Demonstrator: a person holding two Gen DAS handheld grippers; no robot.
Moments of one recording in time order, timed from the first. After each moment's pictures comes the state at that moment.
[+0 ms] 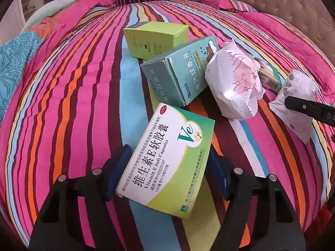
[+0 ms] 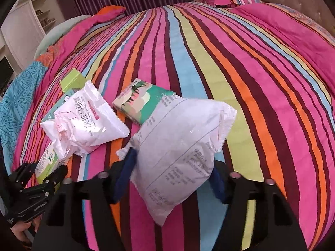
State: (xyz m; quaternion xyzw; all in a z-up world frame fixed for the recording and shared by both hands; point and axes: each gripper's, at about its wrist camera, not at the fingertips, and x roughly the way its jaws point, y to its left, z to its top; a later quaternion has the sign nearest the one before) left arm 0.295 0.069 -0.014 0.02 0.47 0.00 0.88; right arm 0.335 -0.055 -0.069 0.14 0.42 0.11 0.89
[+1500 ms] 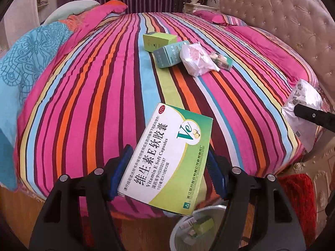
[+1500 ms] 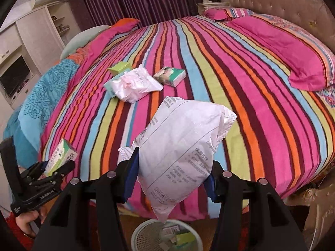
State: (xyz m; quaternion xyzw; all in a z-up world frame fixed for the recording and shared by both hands) left arm 0.113 0.065 0.037 -0.02 0.43 -0.01 0.90; right arm 0.160 -0.069 -0.034 0.17 0.38 0.14 0.90
